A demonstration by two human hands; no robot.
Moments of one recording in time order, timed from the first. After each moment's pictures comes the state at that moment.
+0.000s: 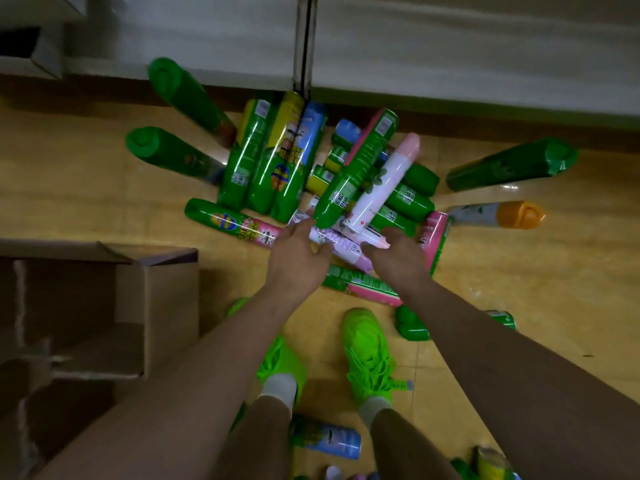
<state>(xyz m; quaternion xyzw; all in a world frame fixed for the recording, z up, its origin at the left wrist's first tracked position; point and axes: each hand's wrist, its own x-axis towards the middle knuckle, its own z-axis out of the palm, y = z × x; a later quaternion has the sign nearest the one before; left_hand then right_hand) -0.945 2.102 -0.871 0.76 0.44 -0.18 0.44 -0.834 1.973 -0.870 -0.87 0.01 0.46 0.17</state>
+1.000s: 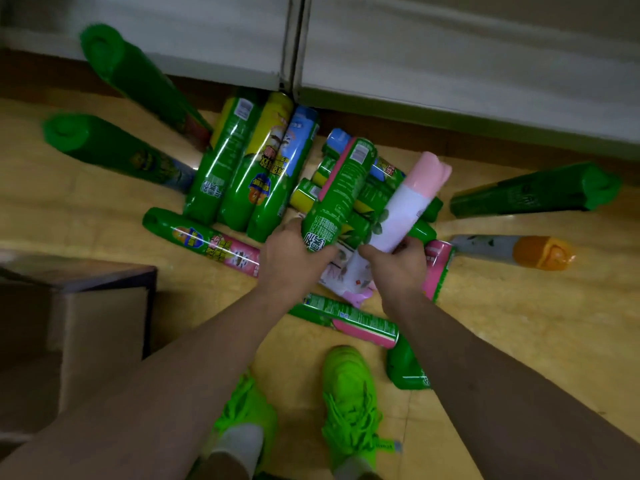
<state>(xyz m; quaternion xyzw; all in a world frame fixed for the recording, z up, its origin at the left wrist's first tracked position) -0.903 2.103 -0.963 0.77 0.45 -0.11 0.43 -0.808 1.973 -0.973 -0.85 0.18 0.31 0.37</state>
